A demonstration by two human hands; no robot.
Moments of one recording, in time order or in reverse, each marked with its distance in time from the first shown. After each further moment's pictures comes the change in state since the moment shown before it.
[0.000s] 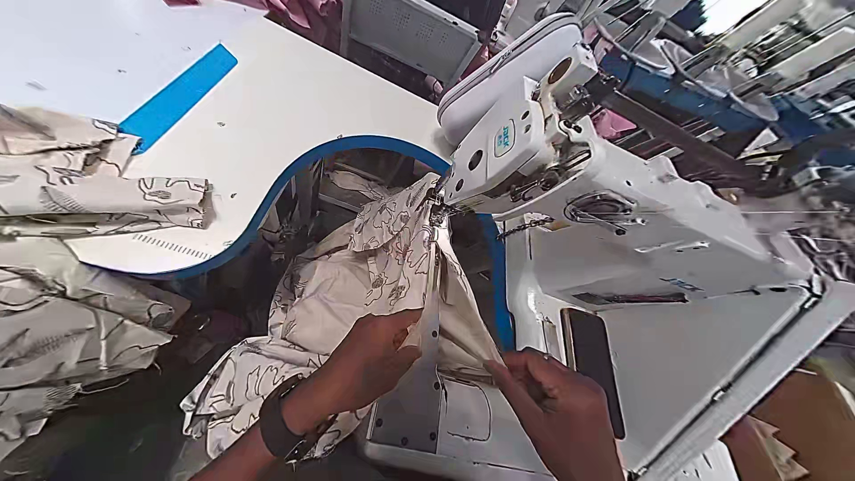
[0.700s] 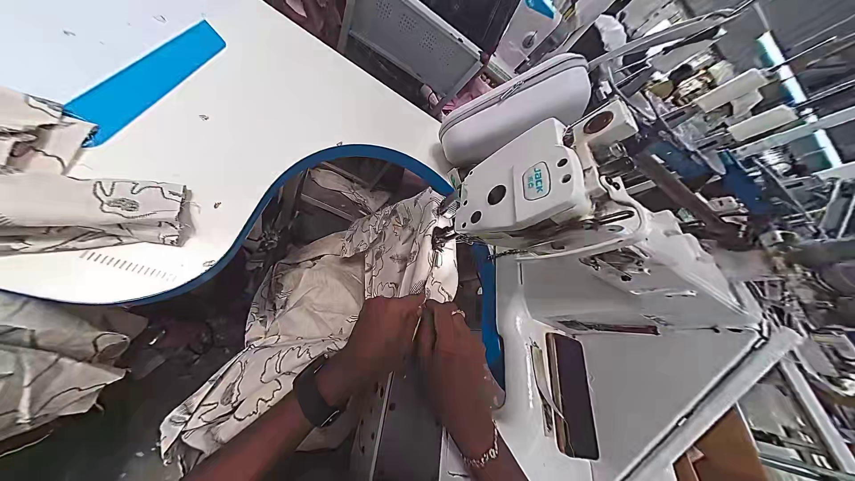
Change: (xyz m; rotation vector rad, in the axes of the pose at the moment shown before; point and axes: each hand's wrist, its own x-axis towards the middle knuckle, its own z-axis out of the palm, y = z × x) left_hand 0.052 -0.016 -0.010 0.103 0.251 0.140; right_hand 0.061 -0.035 0.112 -0.352 0.219 -0.099
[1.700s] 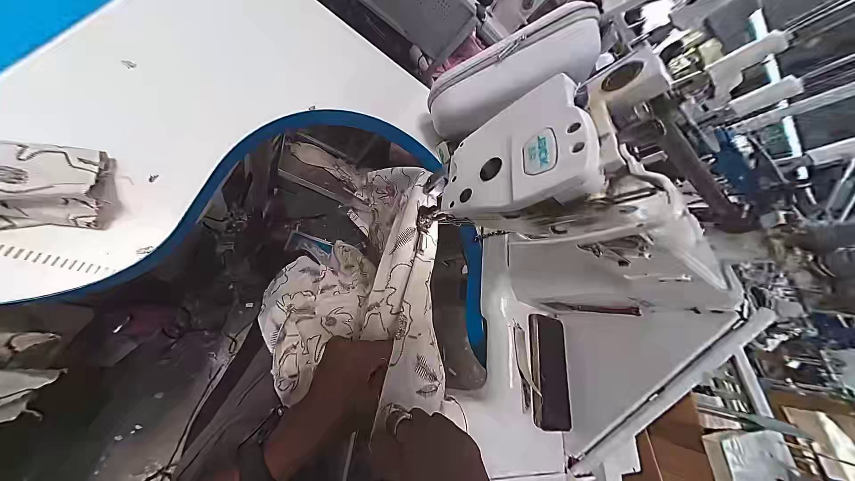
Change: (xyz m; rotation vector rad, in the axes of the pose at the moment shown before) left_hand -0.050 -0.018 0.039 0.098 0.291 0.211; right_hand -0.021 -0.032 -0.105 0.104 -0.858 -0.295
